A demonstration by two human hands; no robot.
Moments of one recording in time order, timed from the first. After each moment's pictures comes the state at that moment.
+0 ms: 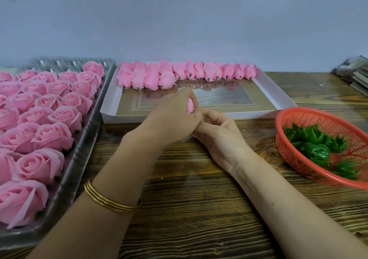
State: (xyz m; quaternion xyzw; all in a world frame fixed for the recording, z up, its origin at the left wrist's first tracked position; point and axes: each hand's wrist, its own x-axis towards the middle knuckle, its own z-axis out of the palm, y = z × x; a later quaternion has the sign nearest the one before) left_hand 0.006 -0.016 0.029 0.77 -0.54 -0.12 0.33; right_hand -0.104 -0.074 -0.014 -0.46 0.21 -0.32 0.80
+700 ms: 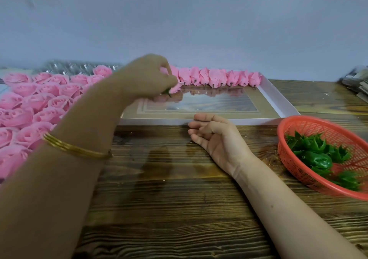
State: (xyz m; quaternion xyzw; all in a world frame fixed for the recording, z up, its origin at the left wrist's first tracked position) left_hand 0.061 -0.016 0.087 0.79 -0.48 -0.15 0.35; right_hand -0.106 -0.083 -0.007 -0.43 0.27 -0.27 0.82
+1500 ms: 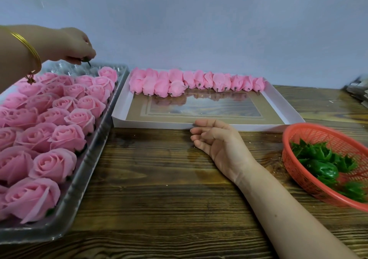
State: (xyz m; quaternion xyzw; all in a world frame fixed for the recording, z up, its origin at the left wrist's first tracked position) left_hand 0.271 -0.009 0.093 0.92 -0.32 -0.07 0.21; right_hand -0.103 -0.084 -0.011 -0.46 0.27 -0.26 0.80
